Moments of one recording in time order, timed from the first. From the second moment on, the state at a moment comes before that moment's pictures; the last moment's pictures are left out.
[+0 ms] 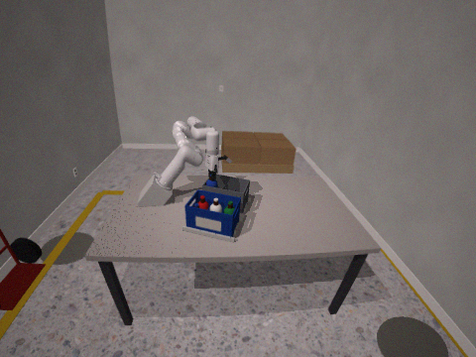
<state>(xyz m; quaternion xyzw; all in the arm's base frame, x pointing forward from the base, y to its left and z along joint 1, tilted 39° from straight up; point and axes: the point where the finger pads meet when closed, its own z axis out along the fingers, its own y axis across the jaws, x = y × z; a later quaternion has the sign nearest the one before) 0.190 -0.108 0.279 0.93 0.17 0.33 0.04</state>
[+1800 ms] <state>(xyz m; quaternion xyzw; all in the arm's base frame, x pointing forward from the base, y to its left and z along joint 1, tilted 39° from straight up) 0.218 -0.107 0.244 0.93 0.17 0.33 0.04</state>
